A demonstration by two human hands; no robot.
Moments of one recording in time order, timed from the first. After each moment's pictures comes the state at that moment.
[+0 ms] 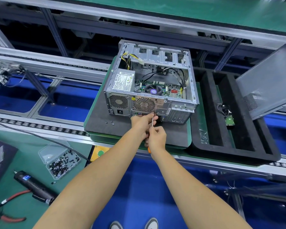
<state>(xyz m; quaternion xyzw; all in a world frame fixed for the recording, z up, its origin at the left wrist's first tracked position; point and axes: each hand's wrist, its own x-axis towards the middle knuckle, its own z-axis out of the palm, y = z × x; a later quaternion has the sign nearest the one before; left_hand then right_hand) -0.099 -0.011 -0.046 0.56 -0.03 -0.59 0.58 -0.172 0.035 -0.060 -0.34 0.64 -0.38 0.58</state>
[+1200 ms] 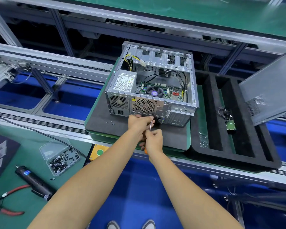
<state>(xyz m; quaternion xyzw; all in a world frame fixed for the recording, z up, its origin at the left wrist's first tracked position) -0.094 -0.004 -0.046 0.59 -0.07 -0.53 0.60 -0.176 0.040 -0.061 -0.37 0.62 -0.33 0.61</state>
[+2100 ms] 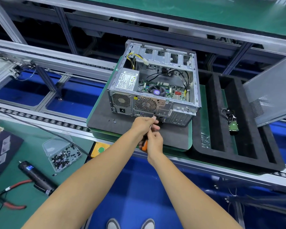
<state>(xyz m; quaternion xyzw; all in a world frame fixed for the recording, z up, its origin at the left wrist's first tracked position) -0.091 0.011 -0.038 0.66 -0.25 -0.57 0.42 -0.174 0.048 -0.064 -0.30 0.61 -0.35 0.65</state>
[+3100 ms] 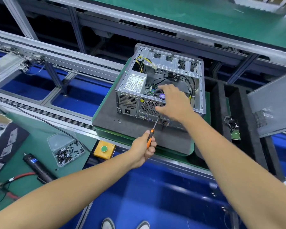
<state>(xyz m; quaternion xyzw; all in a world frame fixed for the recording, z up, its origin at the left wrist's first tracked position) -0.111 0.091 -0.024 0.54 -0.03 -0.67 0.51 -0.195 -0.082 0.061 -0.90 0.42 -0.11 0.05</state>
